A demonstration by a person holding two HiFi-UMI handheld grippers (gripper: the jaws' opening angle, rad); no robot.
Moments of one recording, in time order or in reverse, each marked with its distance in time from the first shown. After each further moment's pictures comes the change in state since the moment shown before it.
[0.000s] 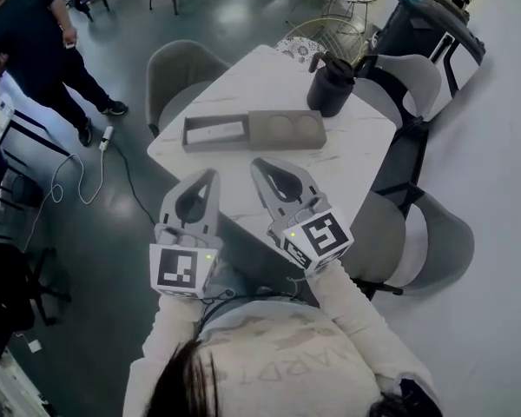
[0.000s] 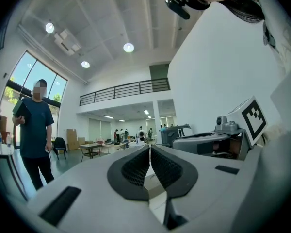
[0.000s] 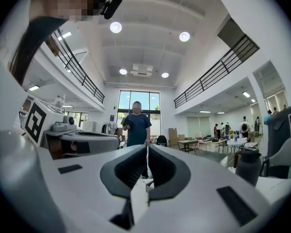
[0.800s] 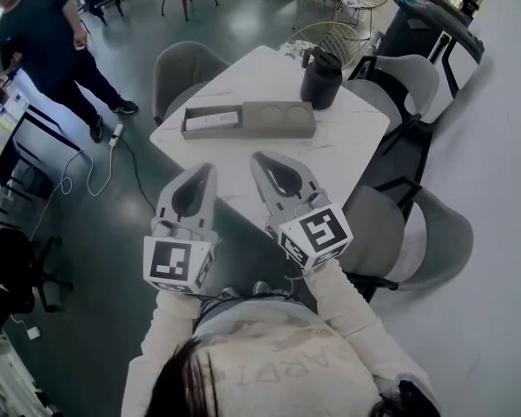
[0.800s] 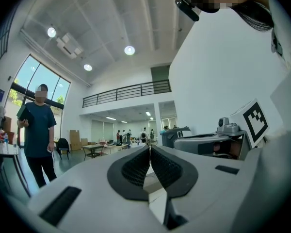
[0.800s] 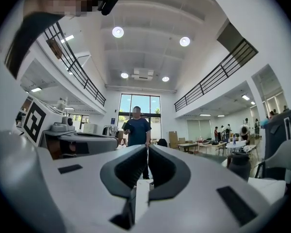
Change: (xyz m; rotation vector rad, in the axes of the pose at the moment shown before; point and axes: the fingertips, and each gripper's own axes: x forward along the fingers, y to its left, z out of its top) left arm -0.050 -0.068 0.033 0.010 -0.023 0.036; right arm -0.083 0.022 0.031 -0.003 -0.040 0.002
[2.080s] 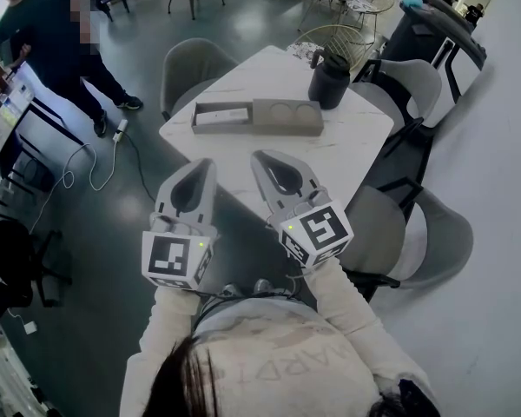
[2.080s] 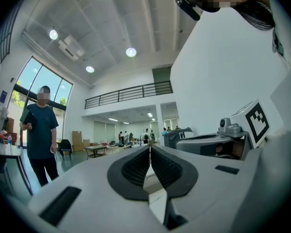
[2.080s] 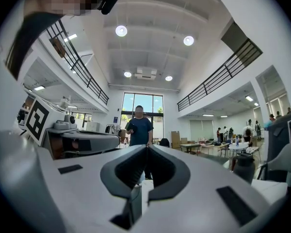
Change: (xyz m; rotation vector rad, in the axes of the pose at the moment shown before) left arm -0.029 0.021 0.007 0.001 -0.011 0.020; right arm 0.008 0.035 0.005 -0.024 0.012 0.028
